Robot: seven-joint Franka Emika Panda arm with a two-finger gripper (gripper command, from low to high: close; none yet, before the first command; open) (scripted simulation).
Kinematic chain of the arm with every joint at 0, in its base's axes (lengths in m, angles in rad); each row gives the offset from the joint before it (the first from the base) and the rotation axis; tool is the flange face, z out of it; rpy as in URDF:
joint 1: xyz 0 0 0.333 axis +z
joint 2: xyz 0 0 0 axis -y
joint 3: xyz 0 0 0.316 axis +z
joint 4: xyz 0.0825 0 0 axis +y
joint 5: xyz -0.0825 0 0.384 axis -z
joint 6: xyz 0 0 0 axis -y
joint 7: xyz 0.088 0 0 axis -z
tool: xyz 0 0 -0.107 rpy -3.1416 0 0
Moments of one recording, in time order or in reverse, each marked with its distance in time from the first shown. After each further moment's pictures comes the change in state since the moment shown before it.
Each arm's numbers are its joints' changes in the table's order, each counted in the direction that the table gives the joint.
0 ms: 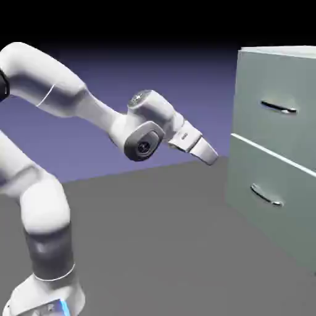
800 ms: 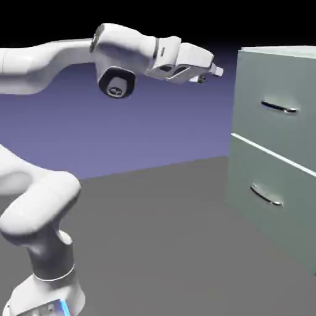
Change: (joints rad) arm -0.706 0.423 0.480 -0.305 -1.044 -0.251 -1.004
